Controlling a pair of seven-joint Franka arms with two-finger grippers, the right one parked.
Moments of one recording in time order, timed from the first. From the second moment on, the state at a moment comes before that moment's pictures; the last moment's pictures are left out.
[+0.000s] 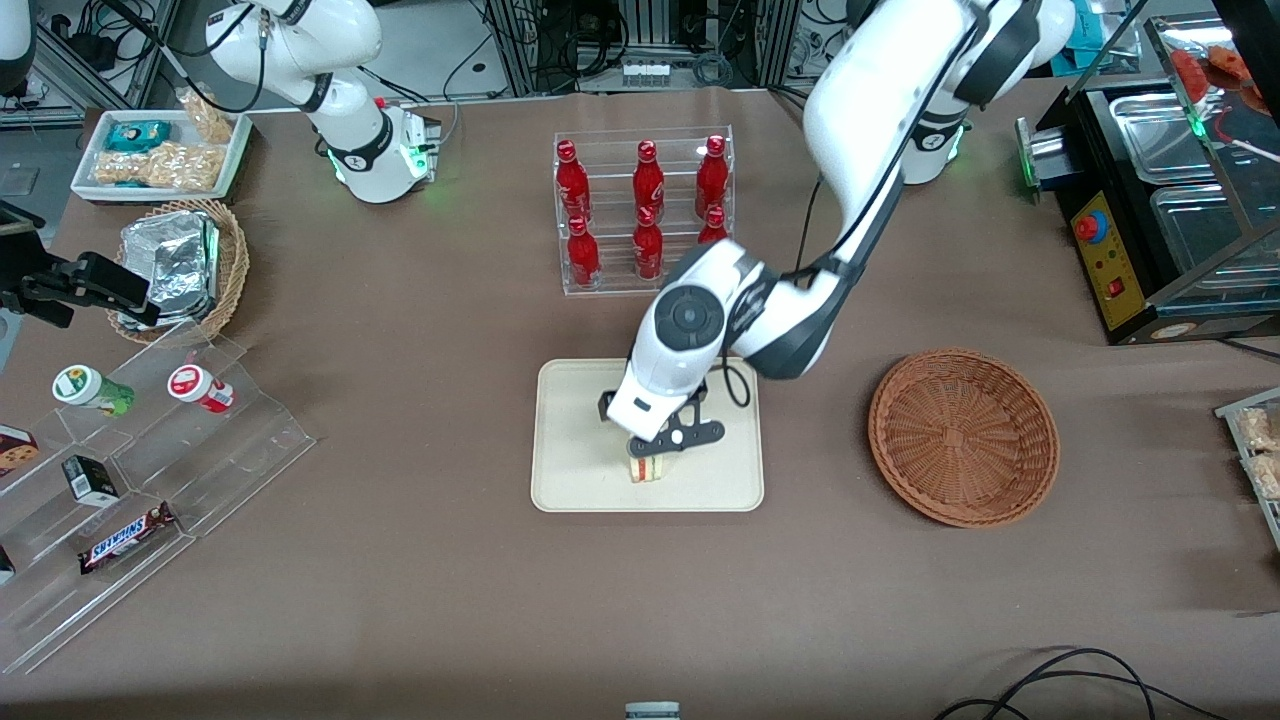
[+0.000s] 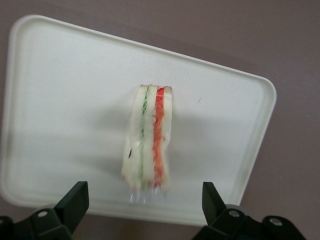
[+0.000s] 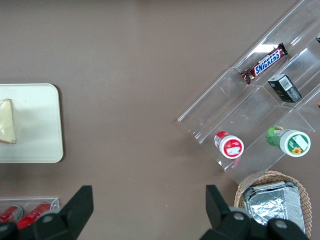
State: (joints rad) arm -0.61 0.70 -0.13 -1.27 -0.05 2.03 -0.91
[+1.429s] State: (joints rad) arm -0.10 0.09 -0.11 -1.70 0.05 1.49 -0.30
